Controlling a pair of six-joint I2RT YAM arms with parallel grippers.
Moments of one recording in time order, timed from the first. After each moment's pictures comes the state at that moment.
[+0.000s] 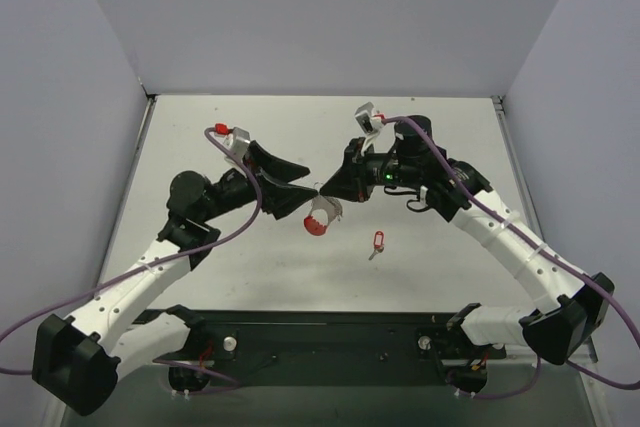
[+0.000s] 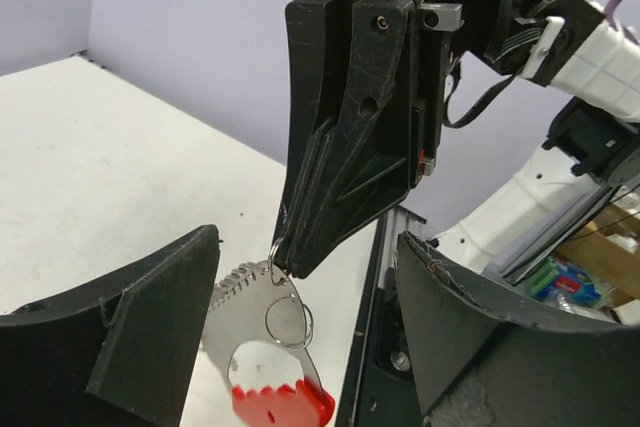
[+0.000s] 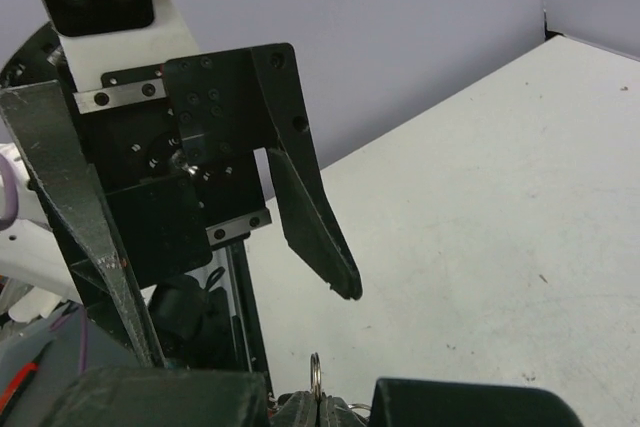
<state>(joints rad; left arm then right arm) -0.52 1.02 0.71 0.66 0.69 -0.68 0.64 1.27 1.27 -0.36 -0.67 0.18</state>
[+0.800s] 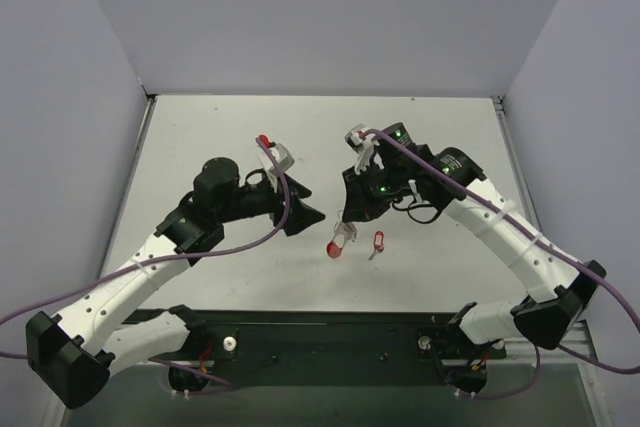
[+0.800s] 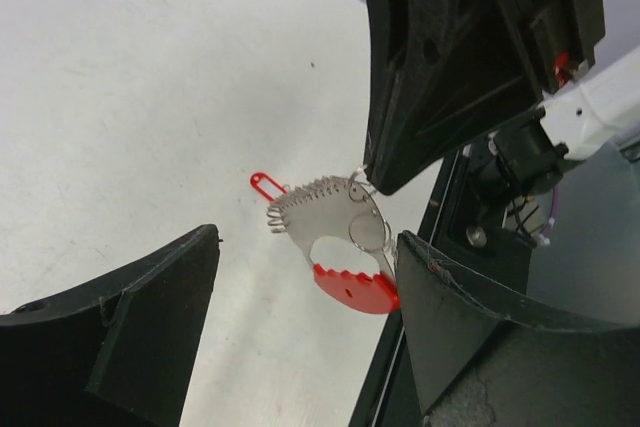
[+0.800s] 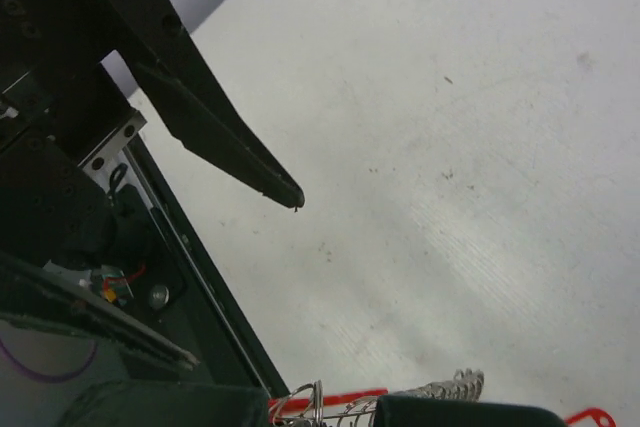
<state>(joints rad) -0.64 1.02 0.91 -0.07 0.54 -0.22 0.72 1.33 1.44 -0.93 -0.37 0.14</state>
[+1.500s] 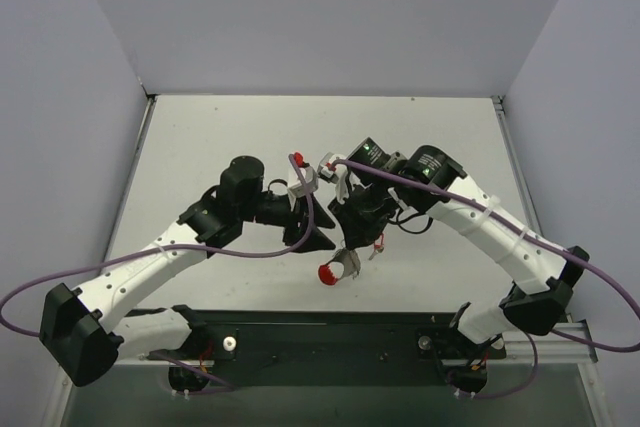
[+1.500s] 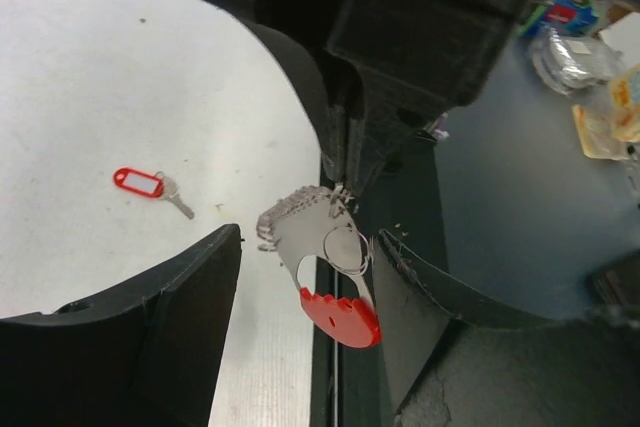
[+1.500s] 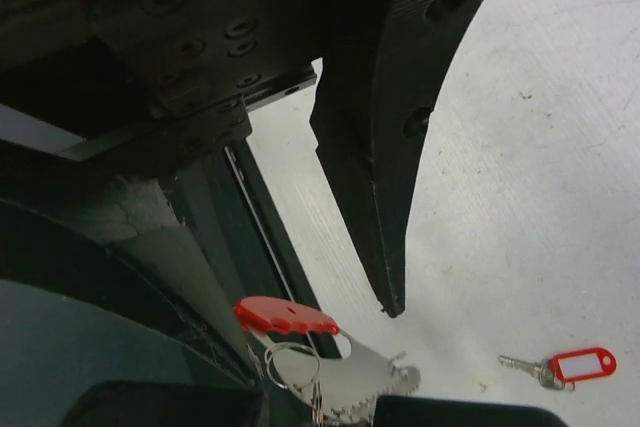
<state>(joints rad) -0.73 1.15 0.93 -0.09 0.86 -0.09 0.91 1.46 1.66 -1.30 -0.28 -0.03</state>
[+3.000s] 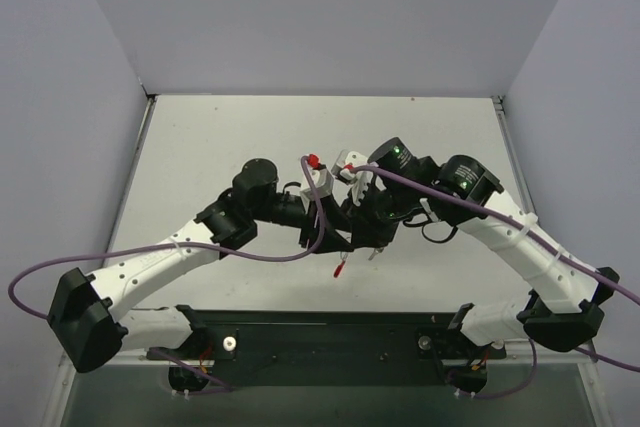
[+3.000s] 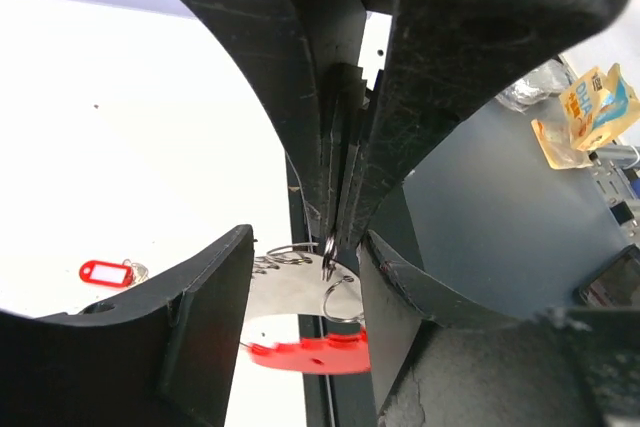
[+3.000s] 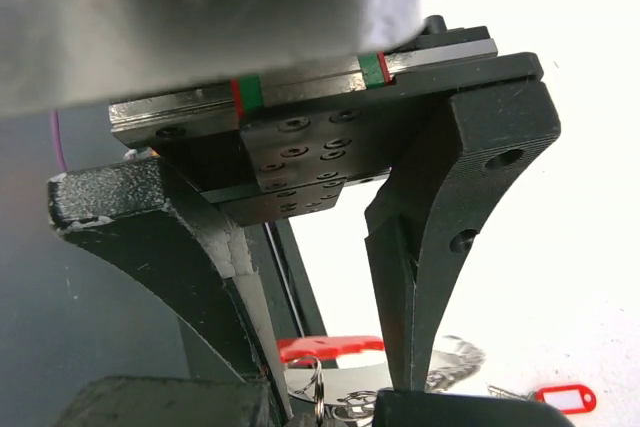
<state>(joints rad) -0.82 1.22 0.95 0.14 0.91 -0.16 0.91 1.33 1.64 -1.26 -0.32 -0.09</state>
